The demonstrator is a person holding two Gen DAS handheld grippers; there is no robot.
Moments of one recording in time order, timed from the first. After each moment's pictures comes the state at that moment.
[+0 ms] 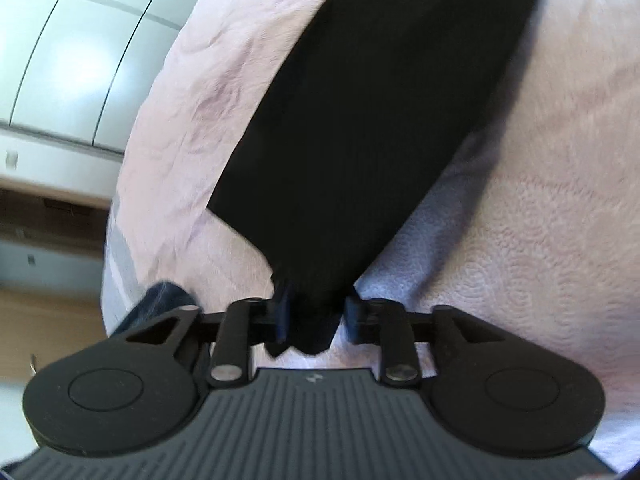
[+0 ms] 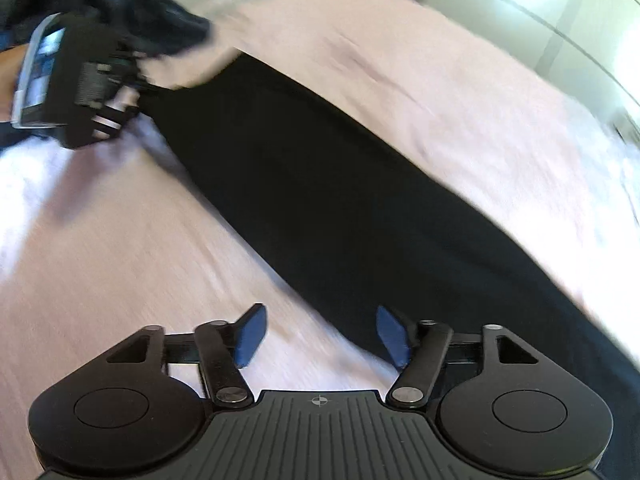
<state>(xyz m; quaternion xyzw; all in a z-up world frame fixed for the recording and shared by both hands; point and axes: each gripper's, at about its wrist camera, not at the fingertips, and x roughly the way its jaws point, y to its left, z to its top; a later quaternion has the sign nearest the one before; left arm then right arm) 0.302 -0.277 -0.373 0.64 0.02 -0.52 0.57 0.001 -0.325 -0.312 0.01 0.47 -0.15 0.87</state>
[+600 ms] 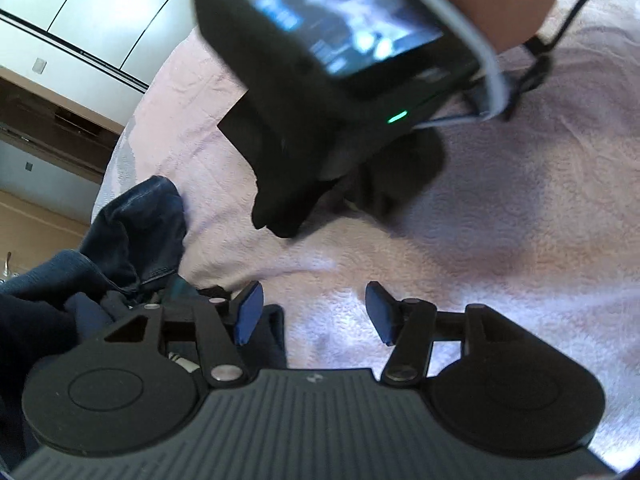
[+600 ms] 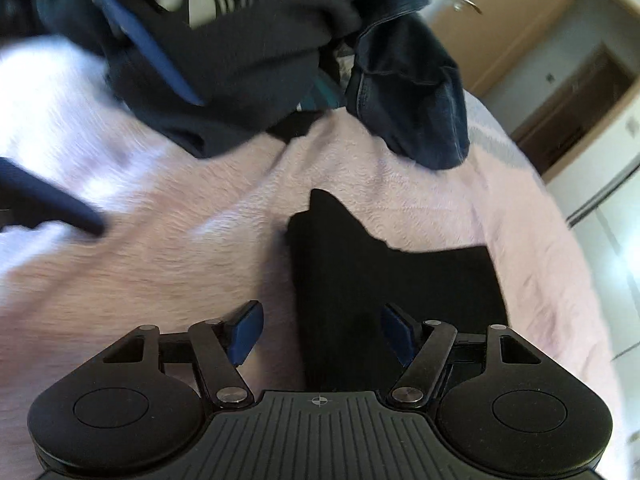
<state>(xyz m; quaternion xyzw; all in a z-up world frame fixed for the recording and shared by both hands) 0.276 -0.186 -0.361 0.58 0.10 -0.51 0.63 0.206 -0.226 -0.414 -0.32 0.38 0.02 0.87</state>
